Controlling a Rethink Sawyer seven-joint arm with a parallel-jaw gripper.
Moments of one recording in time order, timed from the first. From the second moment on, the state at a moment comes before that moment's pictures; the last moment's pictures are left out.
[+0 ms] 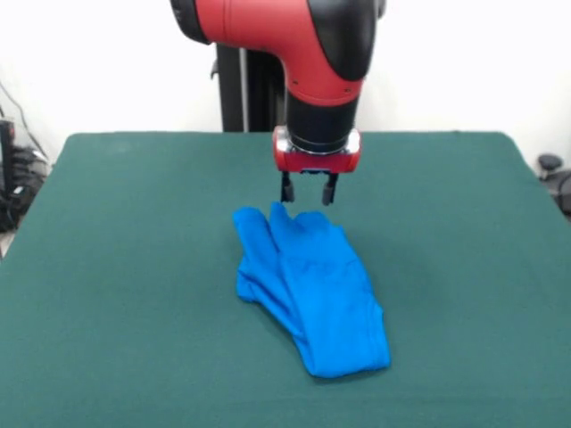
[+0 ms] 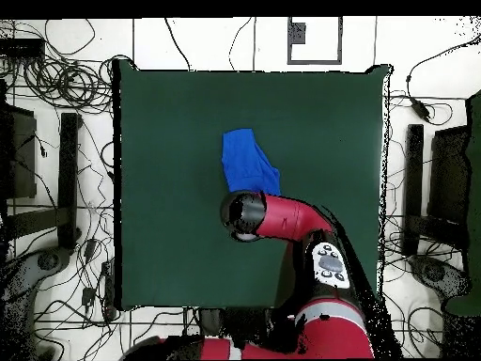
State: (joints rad) arm -0.16 -0.48 -0.07 1.68 -0.05 0.56 1.57
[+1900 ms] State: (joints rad) arm -0.27 -0.37 -0.04 1.64 -0.05 0.58 1.57
